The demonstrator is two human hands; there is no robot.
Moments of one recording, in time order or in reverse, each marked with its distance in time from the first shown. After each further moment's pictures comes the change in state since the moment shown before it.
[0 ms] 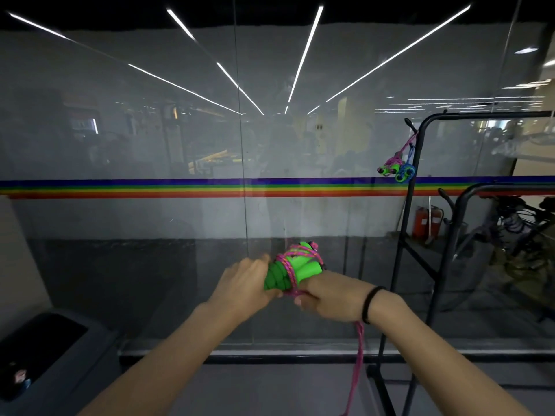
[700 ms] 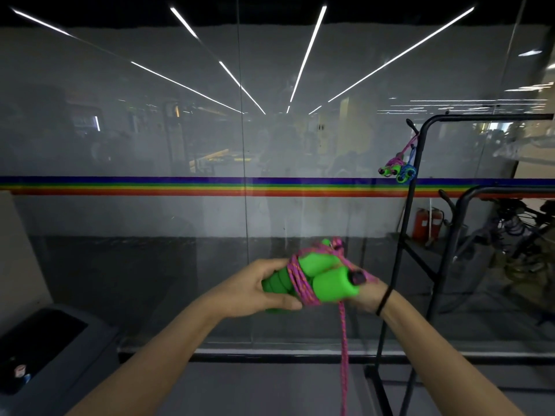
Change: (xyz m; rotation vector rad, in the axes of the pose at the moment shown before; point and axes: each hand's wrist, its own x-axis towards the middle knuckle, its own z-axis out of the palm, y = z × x) left_hand -0.010 0.002 -0.016 -0.971 -0.360 0.276; right_hand 0.002 0.043 0.015 1.099 0.182 -0.143
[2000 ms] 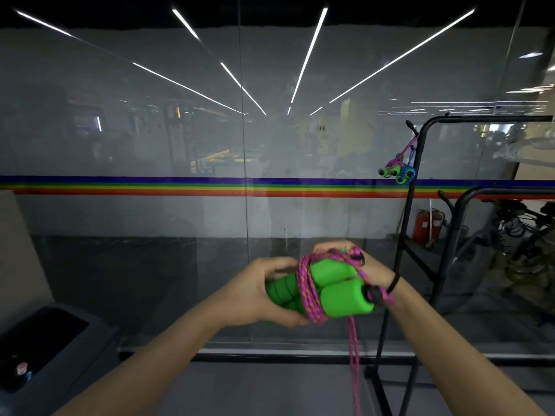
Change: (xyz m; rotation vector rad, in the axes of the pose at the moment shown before) left_hand -0.013 0.018 0.012 0.009 0.096 0.043; right_hand -0.006 -0.035 -0.004 -0.012 -0.037 -0.127
